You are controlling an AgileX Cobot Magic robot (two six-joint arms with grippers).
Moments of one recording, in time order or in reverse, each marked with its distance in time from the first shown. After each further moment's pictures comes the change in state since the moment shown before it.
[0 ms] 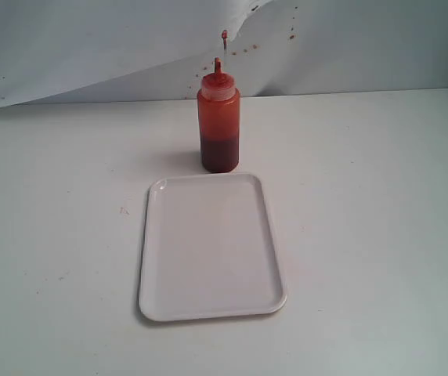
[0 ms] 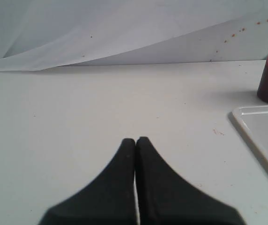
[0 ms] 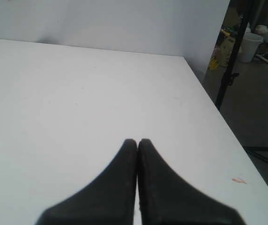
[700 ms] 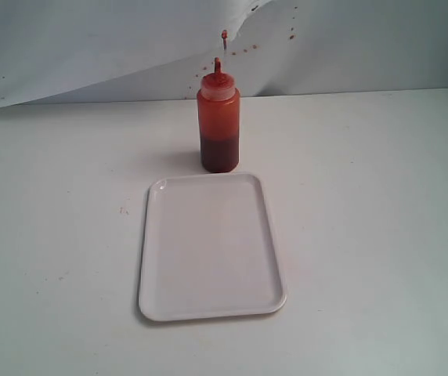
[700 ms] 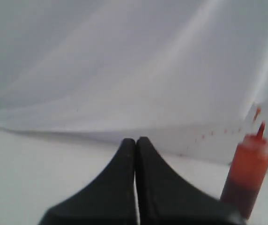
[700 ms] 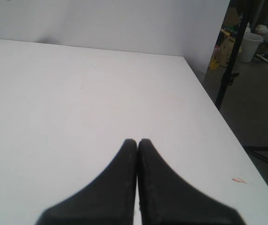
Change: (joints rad) left arm 0.000 0.000 0.000 -0.229 -0.304 -0.011; right arm 0.000 0.000 0.000 0.002 0.000 0.000
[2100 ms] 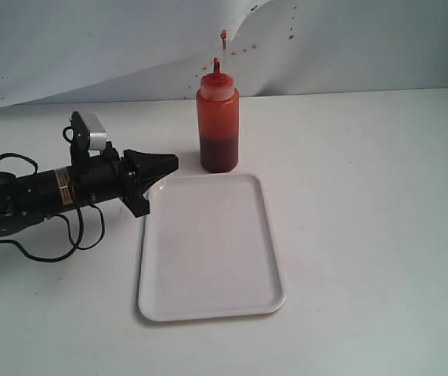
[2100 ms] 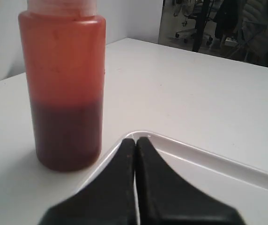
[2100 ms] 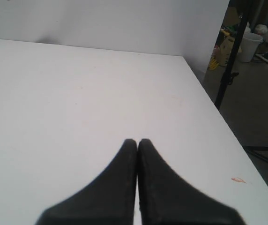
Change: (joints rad) left arm -0.098 2.250 -1.003 1.273 -1.225 -0.485; right arm 0.000 0.000 0.000 0.000 0.000 0.000
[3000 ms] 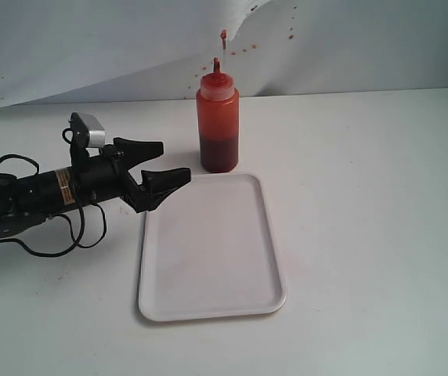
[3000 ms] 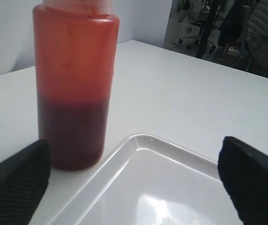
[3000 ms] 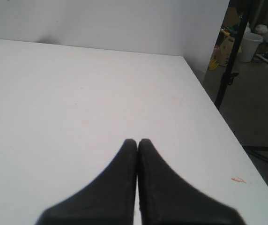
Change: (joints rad) left arm 0.000 0.008 -0.004 -0.025 -0.002 -0.052; right arm 0.000 0.000 0.000 0.000 0.000 0.000
